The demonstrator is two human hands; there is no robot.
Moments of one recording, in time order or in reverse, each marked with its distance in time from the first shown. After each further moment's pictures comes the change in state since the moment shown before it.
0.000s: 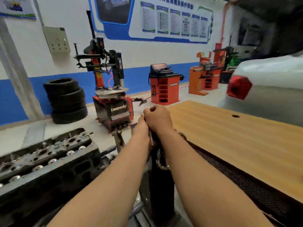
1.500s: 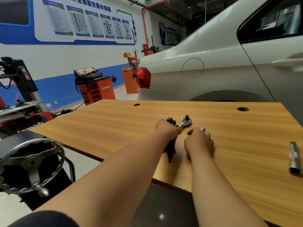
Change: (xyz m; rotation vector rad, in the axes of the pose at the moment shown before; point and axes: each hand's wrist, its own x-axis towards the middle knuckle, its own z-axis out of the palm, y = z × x) left_hand -0.115 -0.371 0.348 1.183 -0.545 0.122; right_hand -0.119 0.402 -0.418 -0.541 0.524 0.744
